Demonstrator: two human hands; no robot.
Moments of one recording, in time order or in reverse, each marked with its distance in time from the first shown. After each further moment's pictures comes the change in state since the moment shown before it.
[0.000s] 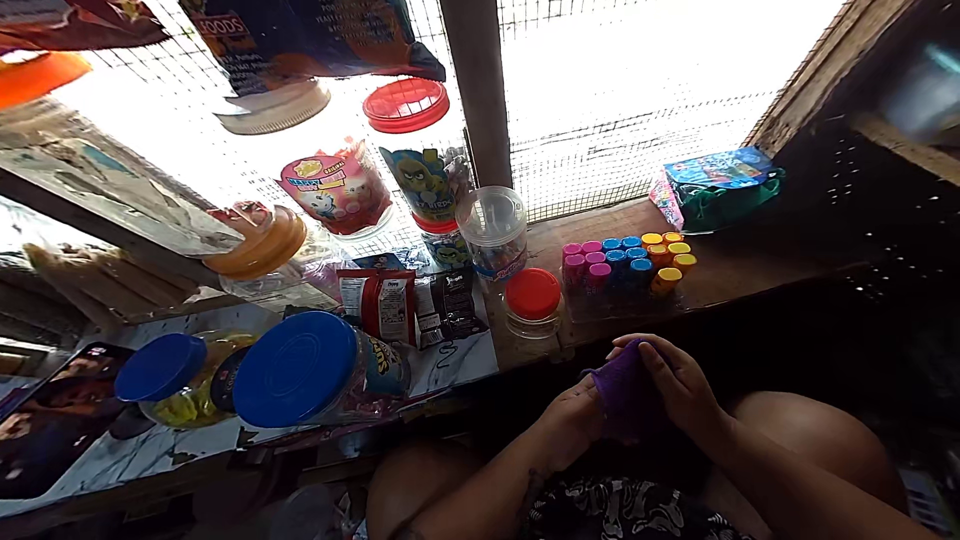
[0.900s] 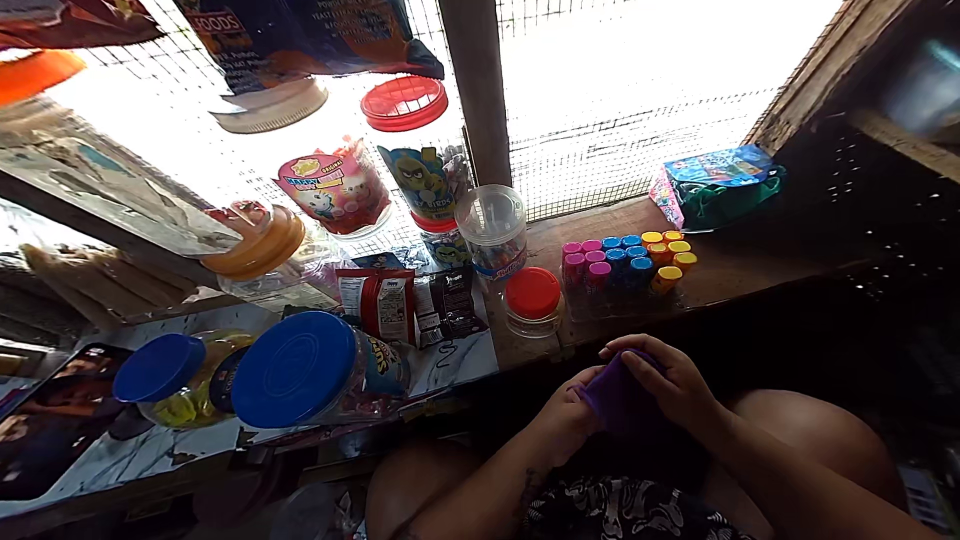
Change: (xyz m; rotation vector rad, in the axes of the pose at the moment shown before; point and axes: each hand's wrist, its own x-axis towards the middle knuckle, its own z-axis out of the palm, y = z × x) left_hand -0.002 0.006 0.007 0.033 0.168 0.012; right_hand 0.004 0.003 -0.003 -0.036 -0.096 -0.010
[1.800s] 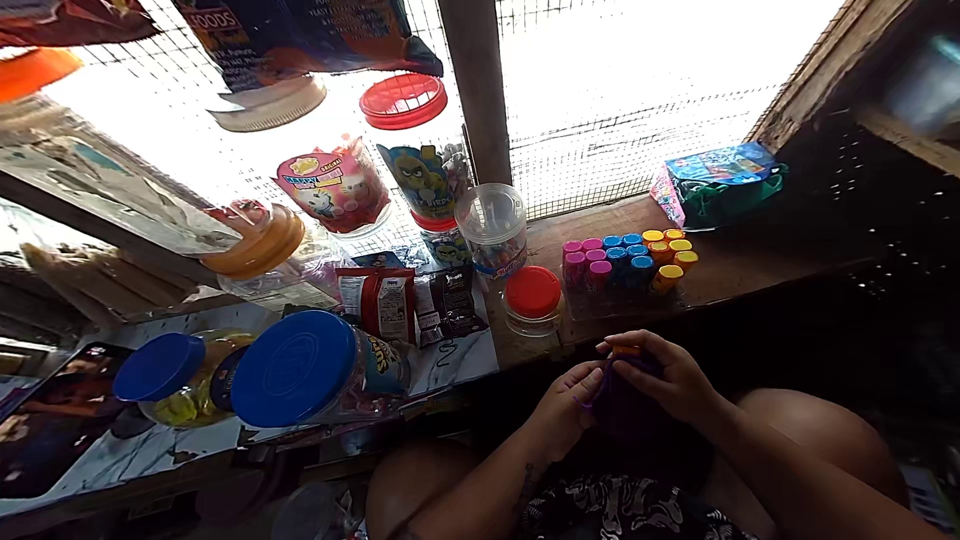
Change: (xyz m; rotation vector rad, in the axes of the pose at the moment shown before) left_hand 0.003 0.002 -0.004 -0.023 0.068 0.006; right_hand 0.005 0.005 -0.004 0.028 -0.073 -0.062
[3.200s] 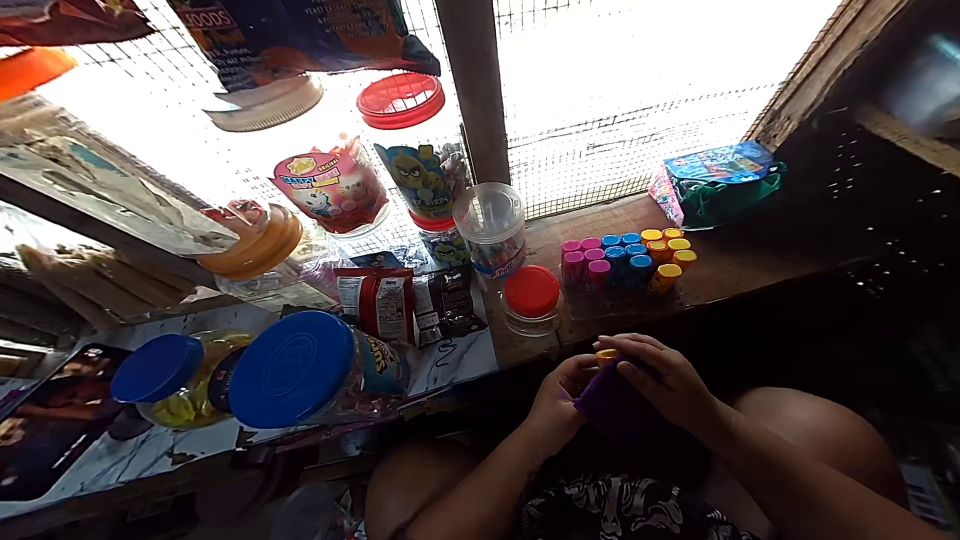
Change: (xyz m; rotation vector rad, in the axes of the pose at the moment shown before) left_hand -0.001 -0.001 -0.004 0.268 0.019 0.312; right_hand -0.003 -0.002 0.003 -0.151 0.003 -0.097
